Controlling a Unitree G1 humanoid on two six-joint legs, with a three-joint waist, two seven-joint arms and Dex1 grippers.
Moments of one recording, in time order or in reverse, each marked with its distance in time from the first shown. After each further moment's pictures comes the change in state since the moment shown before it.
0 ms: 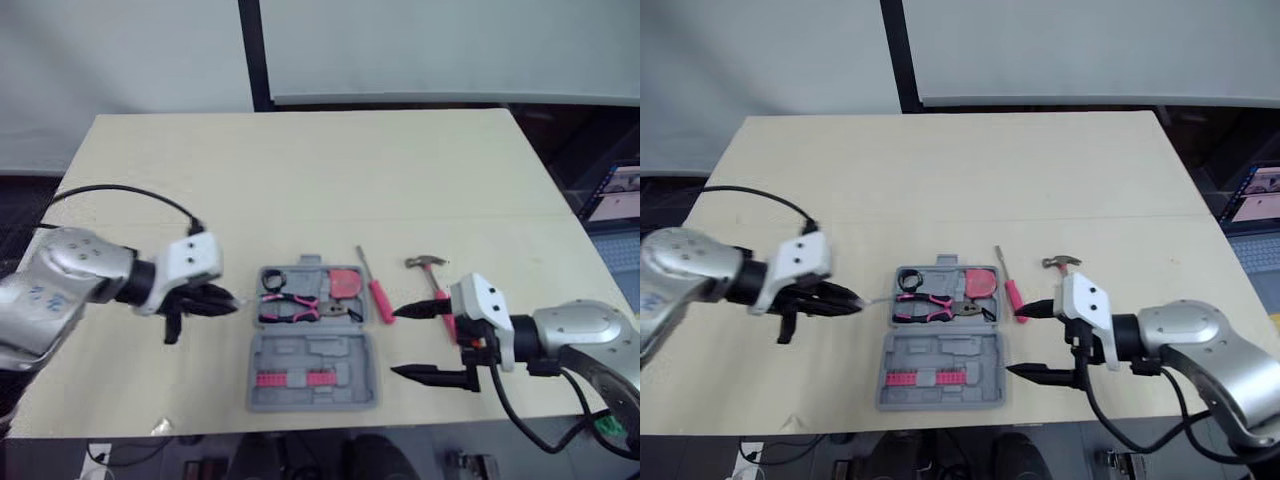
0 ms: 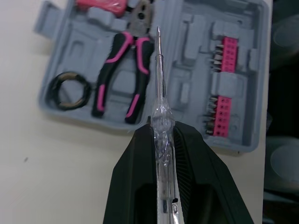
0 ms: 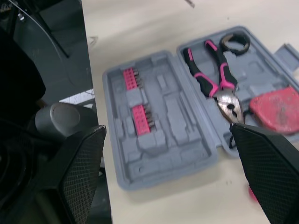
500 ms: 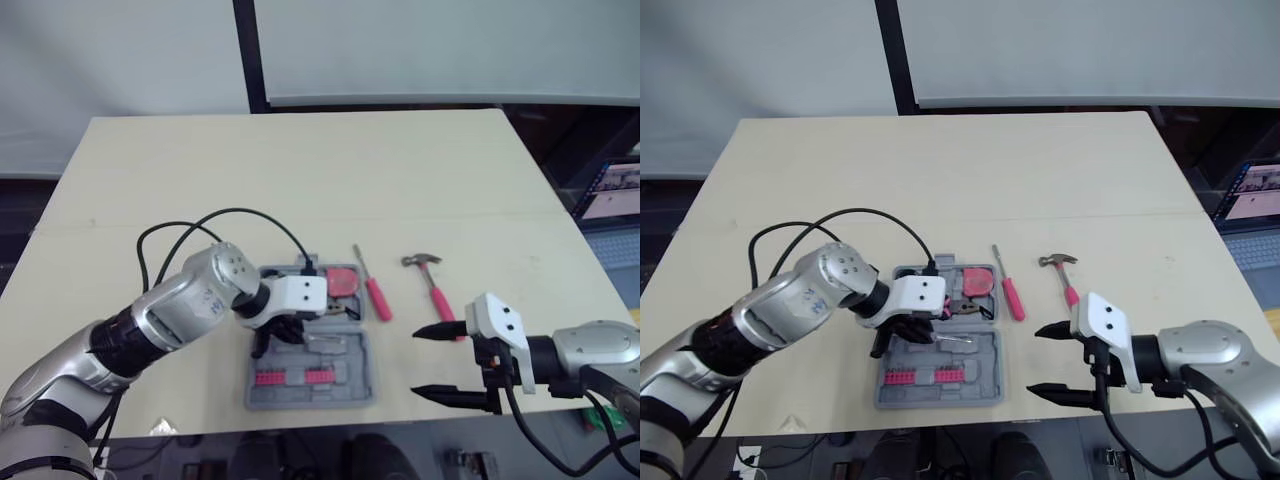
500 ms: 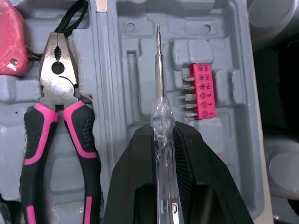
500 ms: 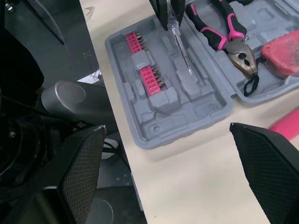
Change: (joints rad) left arm -0.256 -0.309 -0.438 0.073 0.237 0.191 0.049; right arm 0.158 -0.029 -0.087 -0.035 0.001 0.018 -0.005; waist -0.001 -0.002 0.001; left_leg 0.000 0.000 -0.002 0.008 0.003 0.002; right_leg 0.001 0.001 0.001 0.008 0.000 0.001
